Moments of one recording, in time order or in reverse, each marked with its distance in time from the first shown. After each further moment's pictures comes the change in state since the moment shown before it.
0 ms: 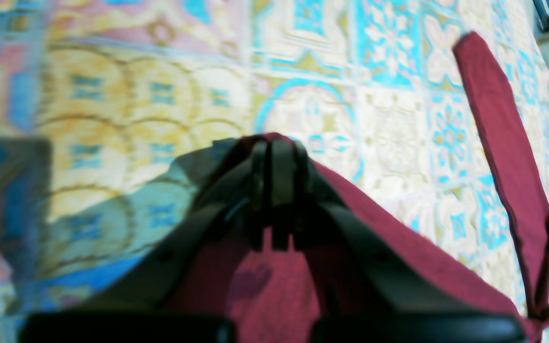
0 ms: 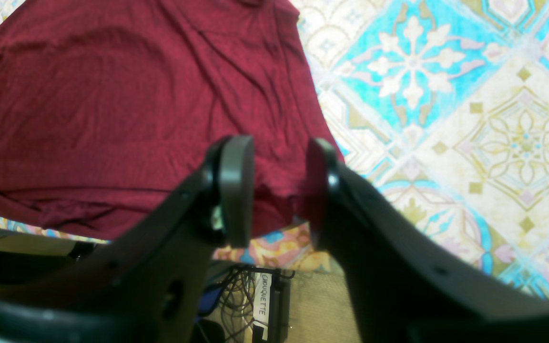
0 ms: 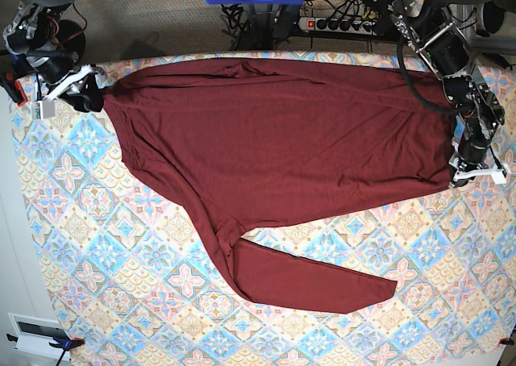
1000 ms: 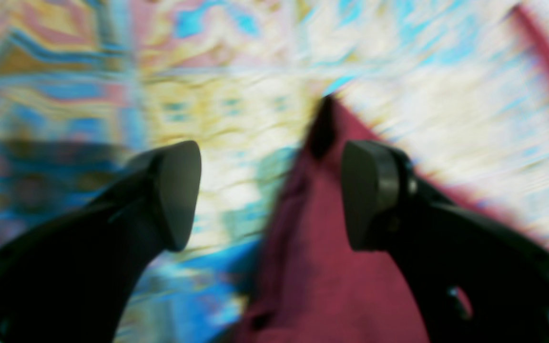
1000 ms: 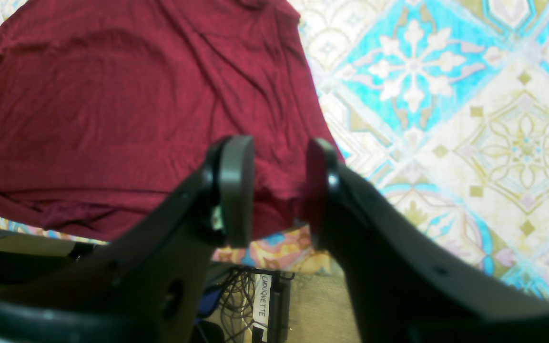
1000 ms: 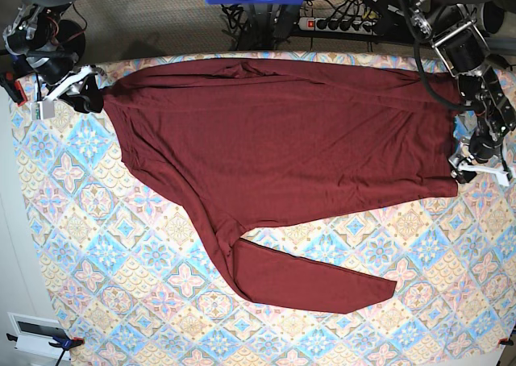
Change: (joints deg) left arm 2.1 -5.9 7.6 0.1 8.5 -0.2 2.9; right arm 0.3 0.0 -0.1 0.0 0.0 0.0 0.0
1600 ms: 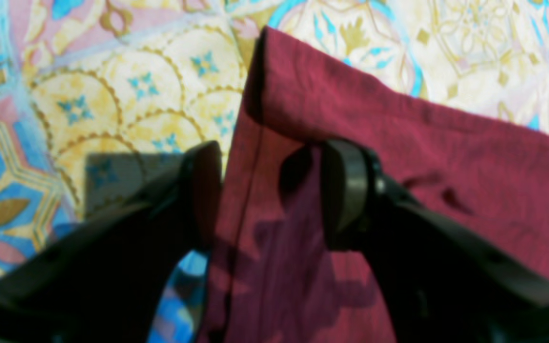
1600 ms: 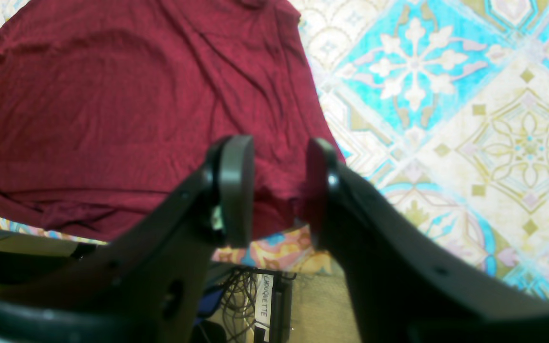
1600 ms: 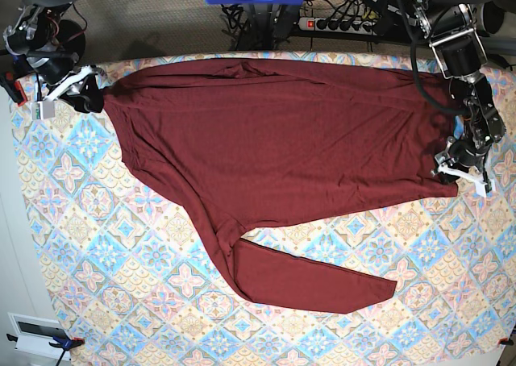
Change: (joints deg) left arm -1.4 -0.7 8.9 -3.2 1.4 -0.6 -2.3; right arm 0.0 0.0 0.0 -0.4 0.2 0.0 0.0
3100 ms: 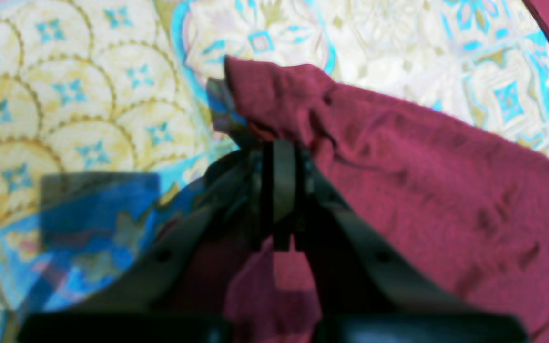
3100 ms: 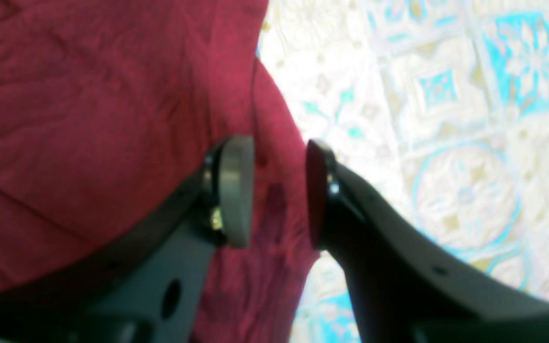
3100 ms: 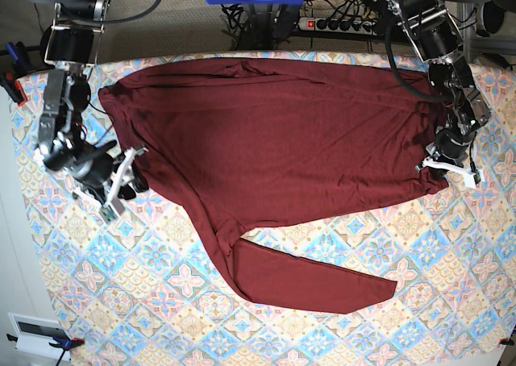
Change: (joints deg) left arm 6.6 9.0 -6.8 14.9 -0.4 0.0 2.6; right arm 34.3 9.1 -36.7 -13.1 -25.7 1.7 0.7
